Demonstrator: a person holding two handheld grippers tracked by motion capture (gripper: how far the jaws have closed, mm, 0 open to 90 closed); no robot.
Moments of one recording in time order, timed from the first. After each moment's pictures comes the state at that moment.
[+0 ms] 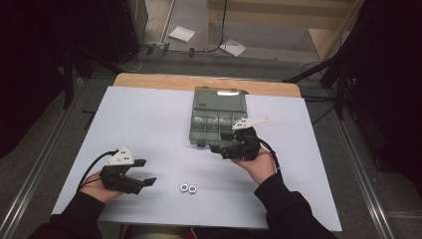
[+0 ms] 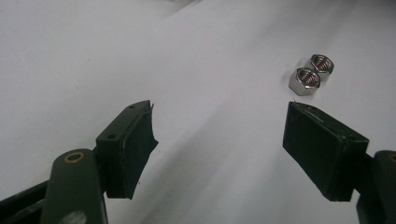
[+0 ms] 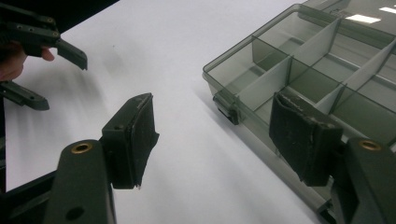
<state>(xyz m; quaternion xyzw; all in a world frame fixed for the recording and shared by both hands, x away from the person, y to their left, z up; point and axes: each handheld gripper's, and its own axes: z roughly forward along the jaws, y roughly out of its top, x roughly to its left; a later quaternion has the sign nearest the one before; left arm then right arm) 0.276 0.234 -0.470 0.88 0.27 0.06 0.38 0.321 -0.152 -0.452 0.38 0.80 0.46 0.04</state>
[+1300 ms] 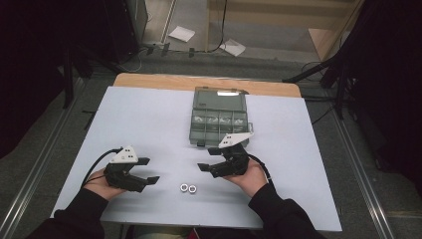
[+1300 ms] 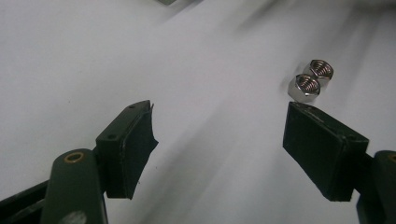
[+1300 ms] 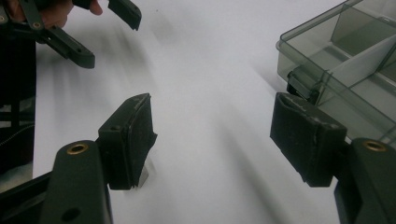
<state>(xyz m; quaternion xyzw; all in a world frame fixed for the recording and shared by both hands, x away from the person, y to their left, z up) 0.282 0.225 -0.471 0.89 0.26 0.06 0.38 0.294 -0.120 -0.473 0.31 0.84 0.46 0.02</state>
